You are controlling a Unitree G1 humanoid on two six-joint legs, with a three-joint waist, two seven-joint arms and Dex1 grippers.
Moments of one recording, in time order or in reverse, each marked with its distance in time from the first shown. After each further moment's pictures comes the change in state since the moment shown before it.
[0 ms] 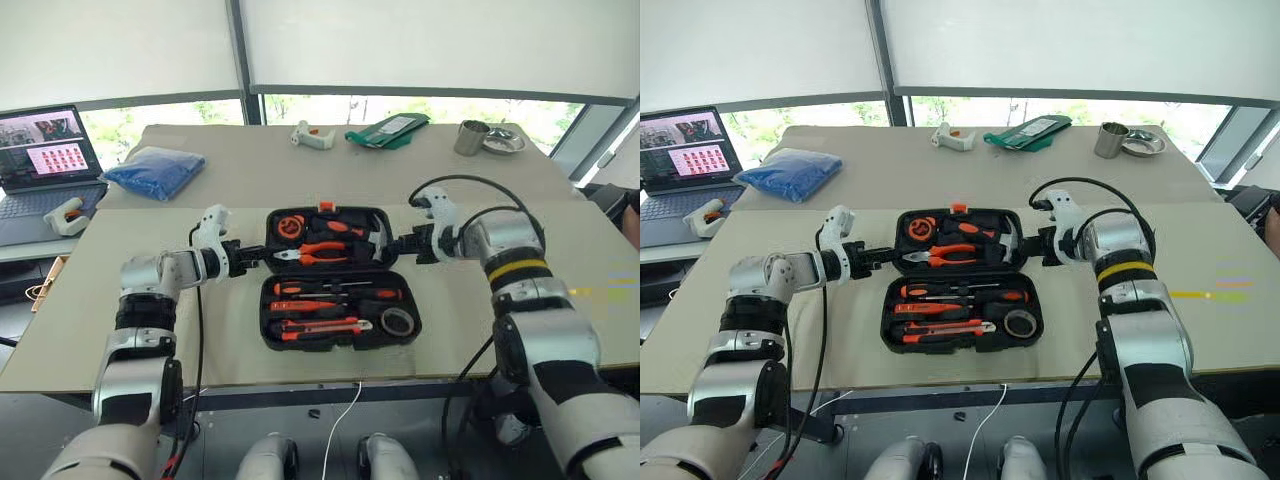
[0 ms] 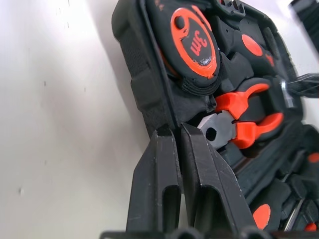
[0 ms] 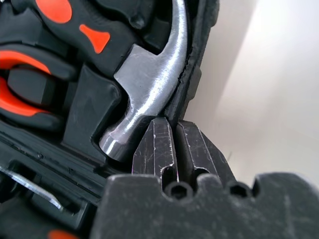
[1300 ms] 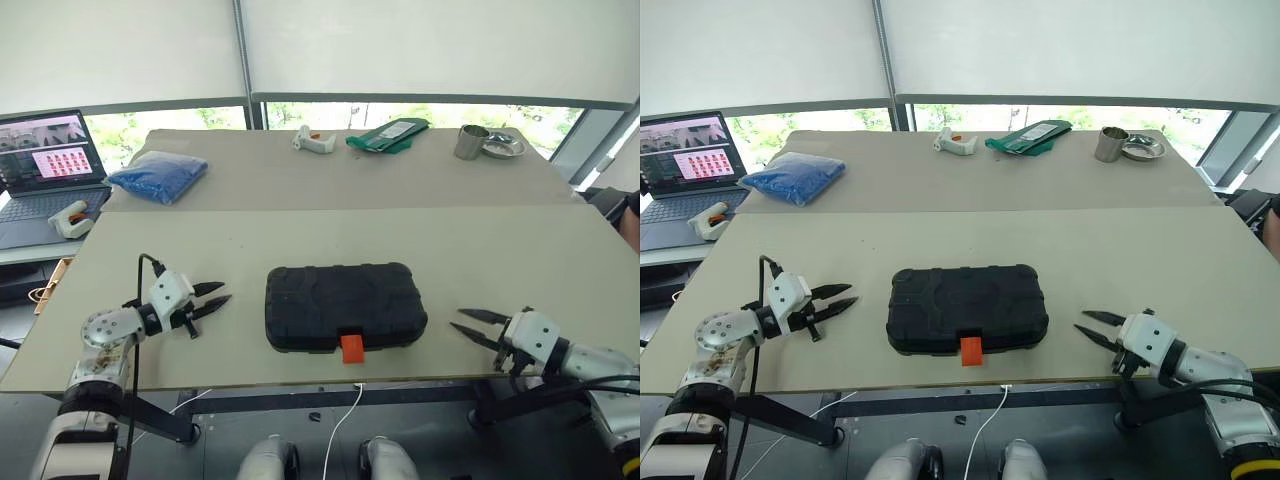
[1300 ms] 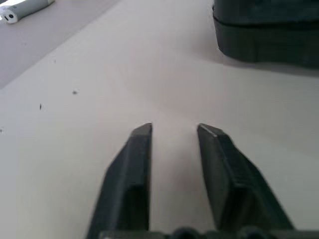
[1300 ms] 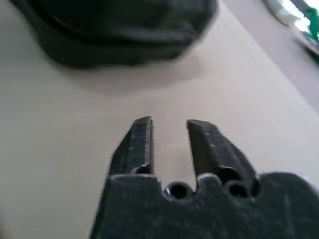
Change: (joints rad) left arm 0.338 0.189 -0.141 0.161 0.216 -1.235 -0.301; right arm 1.092 -0.443 -0.026 -0.677 0.246 -1.159 0.109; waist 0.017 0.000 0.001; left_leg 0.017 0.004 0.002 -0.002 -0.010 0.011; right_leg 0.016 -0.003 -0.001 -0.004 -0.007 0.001
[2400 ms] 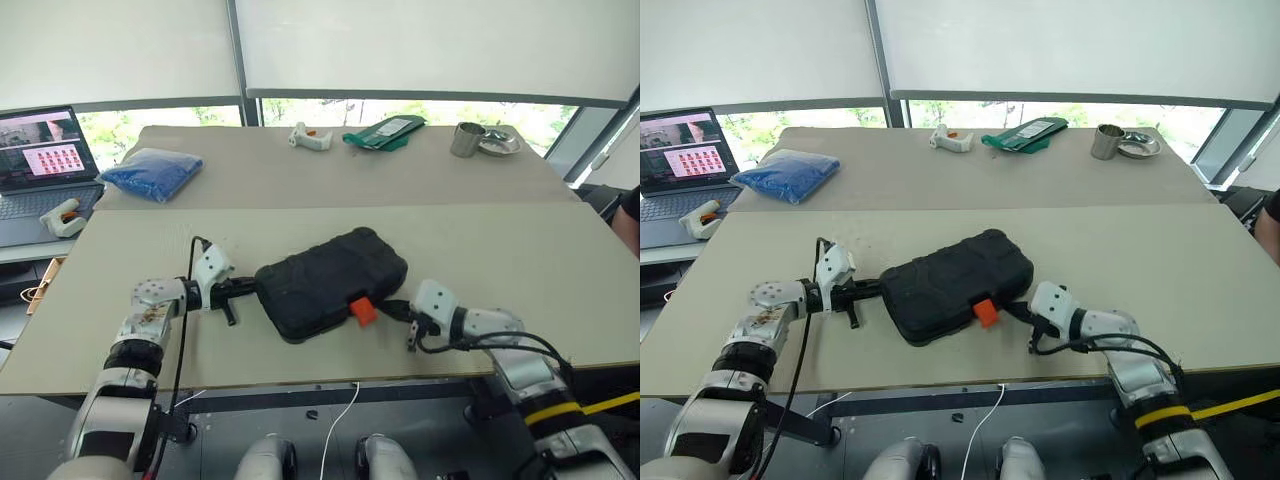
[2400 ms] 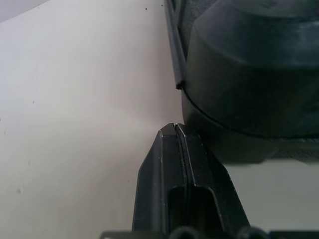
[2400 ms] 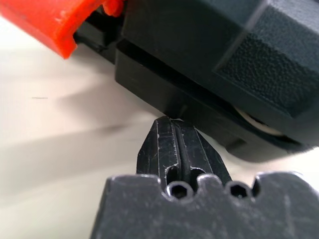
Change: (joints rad) left arm -0.091 -0.074 -0.040 -0.074 -0.010 0.348 -0.106; right arm -0.435 0.311 0.190 0.168 -0.291 0.301 -0.046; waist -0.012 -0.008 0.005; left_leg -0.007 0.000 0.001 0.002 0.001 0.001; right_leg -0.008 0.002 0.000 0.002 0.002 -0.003
